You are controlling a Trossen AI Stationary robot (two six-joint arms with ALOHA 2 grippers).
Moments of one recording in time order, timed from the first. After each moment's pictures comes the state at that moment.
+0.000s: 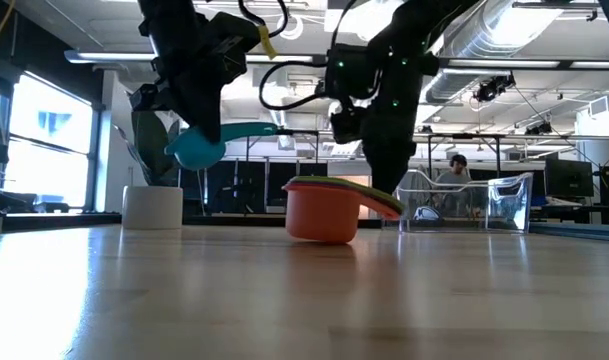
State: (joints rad) left arm -0.07 1.52 1.11 -0.78 -0.12 -0.98; right arm -0.21 1.84 1.26 -0.75 -0.08 0.07
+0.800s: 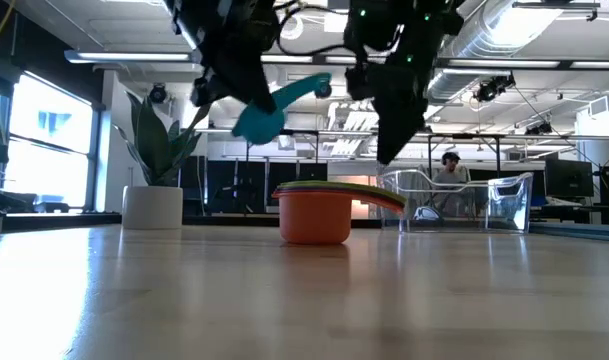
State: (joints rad) left arm -0.07 1.52 1.11 -0.48 -0.11 -0.62; right arm -0.19 1.66 1.26 -0.82 0.00 0.22
